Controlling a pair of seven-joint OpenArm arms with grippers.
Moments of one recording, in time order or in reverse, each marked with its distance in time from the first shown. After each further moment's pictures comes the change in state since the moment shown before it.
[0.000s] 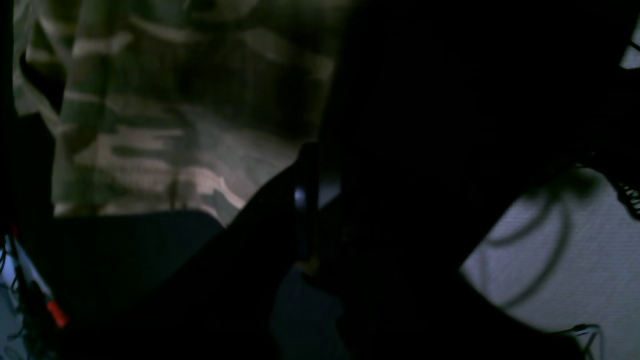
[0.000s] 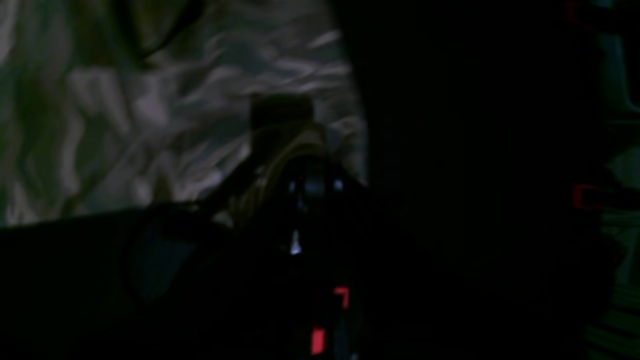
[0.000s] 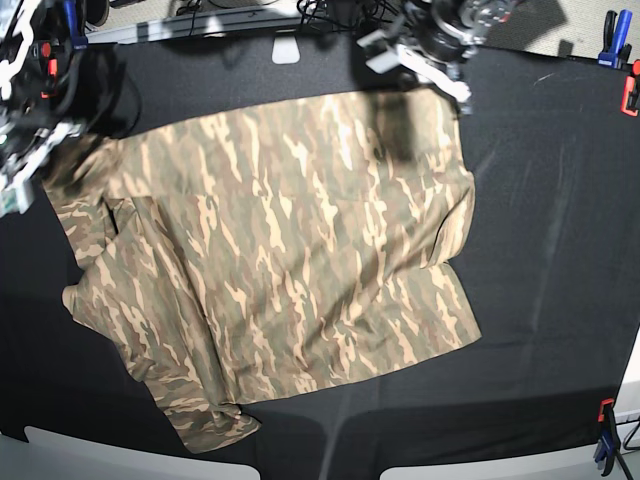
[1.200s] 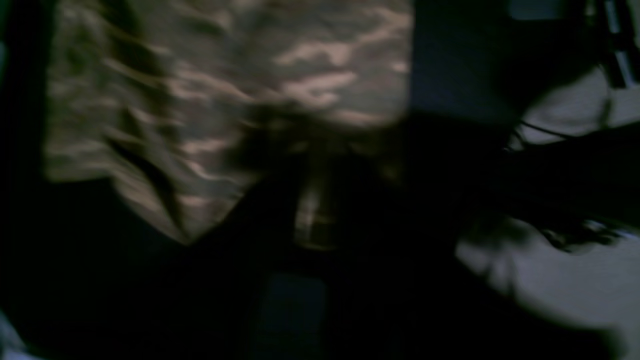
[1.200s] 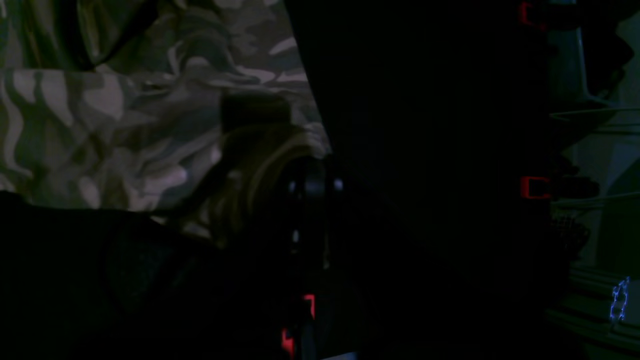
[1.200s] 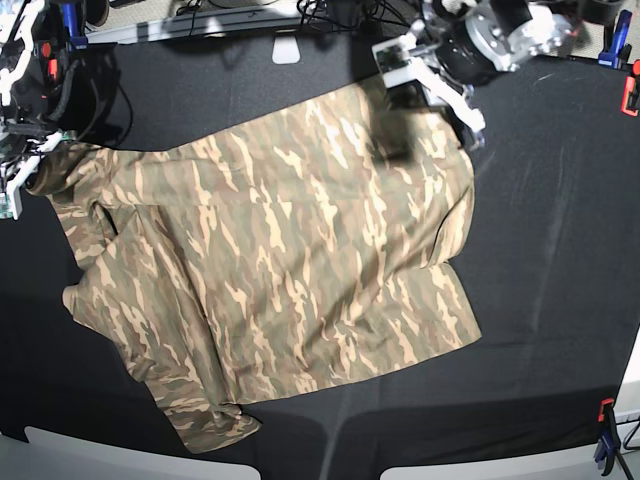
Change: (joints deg) left arm -4.2 -8.5 0.0 17.9 -20.0 -1.7 -4.7; right arm 2.7 0.7 0.0 0.0 -5.4 -3.1 0.9
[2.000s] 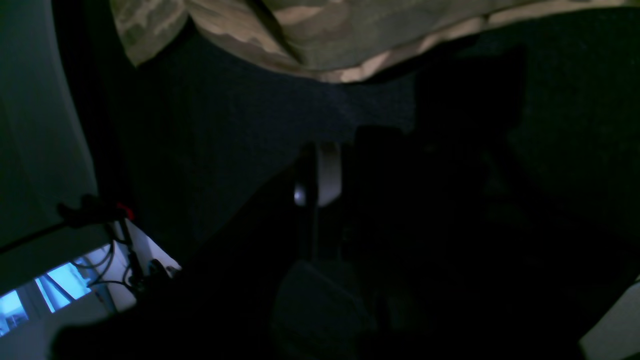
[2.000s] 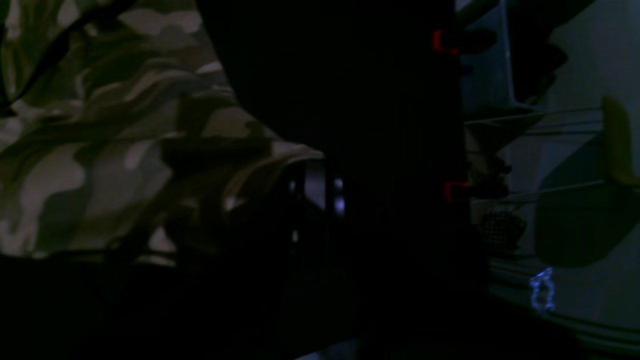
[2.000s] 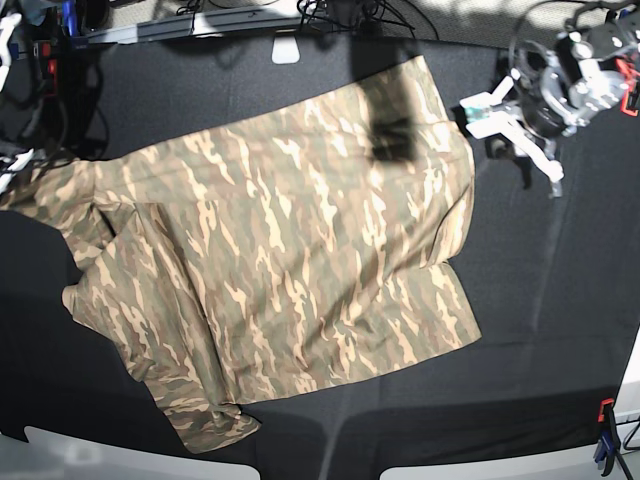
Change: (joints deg) left arm -11.4 -16.9 0.2 -9.6 4.5 -0.3 -3.2; right arm 0.2 5.7 0.0 0.0 -2.1 -4.3 0.2
